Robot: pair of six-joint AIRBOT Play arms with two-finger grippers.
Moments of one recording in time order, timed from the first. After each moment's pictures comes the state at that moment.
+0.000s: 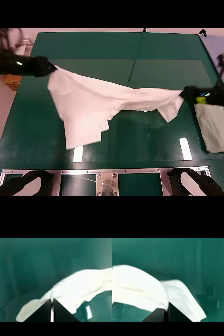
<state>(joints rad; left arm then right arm) 0.06 -1.15 1.28 0.92 -1.11 -1.28 -0.25 -0.91 0.84 -1.13 1.00 1.43</state>
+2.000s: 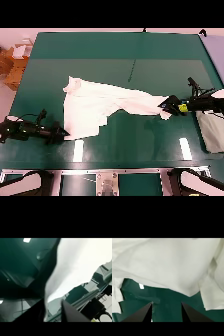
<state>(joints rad) 0.38 -1.33 0.48 0.75 -1.22 -1.18 -0.31 -1.21 0.81 -0.85 1.17 1.31</state>
